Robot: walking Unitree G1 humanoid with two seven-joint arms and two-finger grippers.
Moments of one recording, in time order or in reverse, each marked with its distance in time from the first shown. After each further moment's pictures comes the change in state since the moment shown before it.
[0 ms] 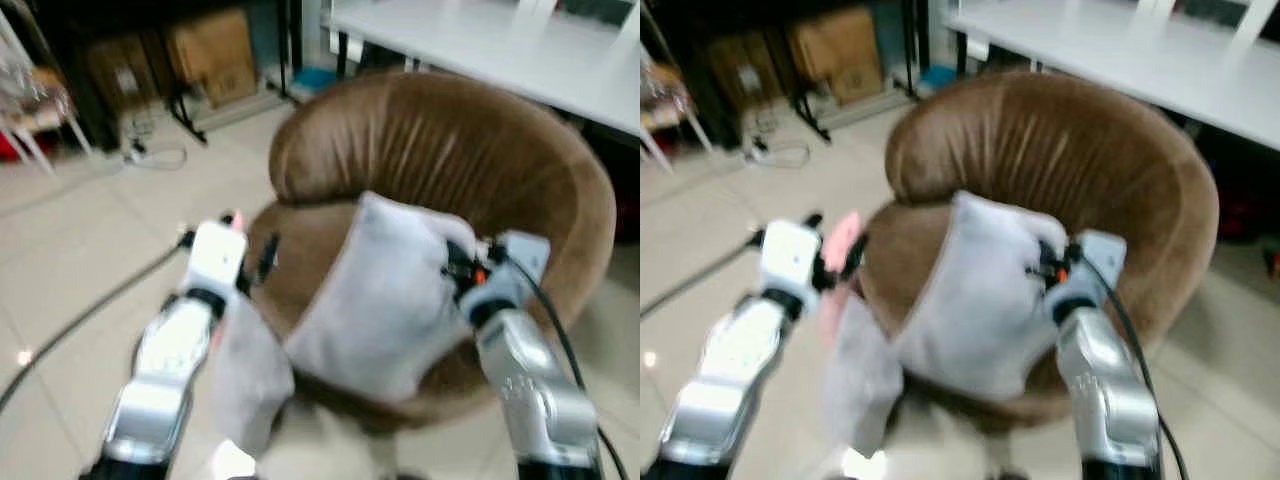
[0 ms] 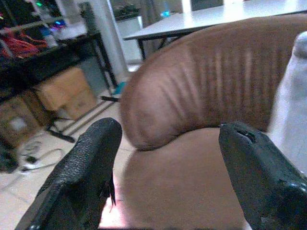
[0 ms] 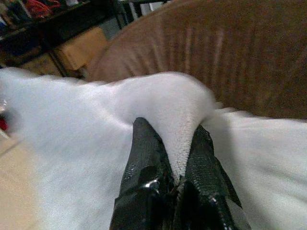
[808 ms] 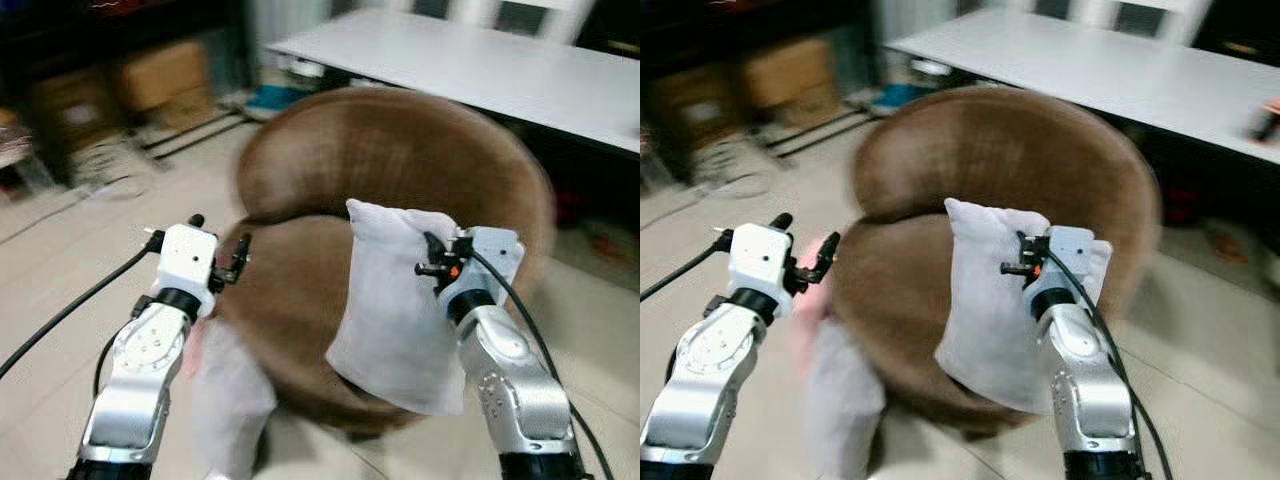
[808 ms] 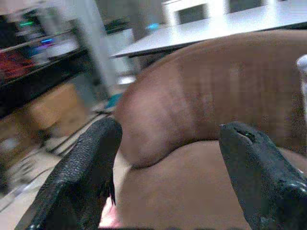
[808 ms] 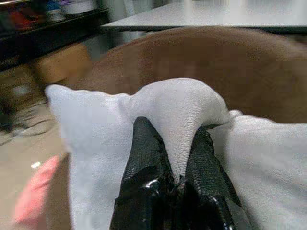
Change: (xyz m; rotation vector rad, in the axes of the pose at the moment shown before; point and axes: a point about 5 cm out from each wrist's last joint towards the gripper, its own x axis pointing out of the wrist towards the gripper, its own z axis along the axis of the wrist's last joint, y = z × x) left arm -0.003 0.009 -0.004 -0.018 0.009 0.029; right arm 0.005 0.007 0.003 -0.177 -0.037 0.005
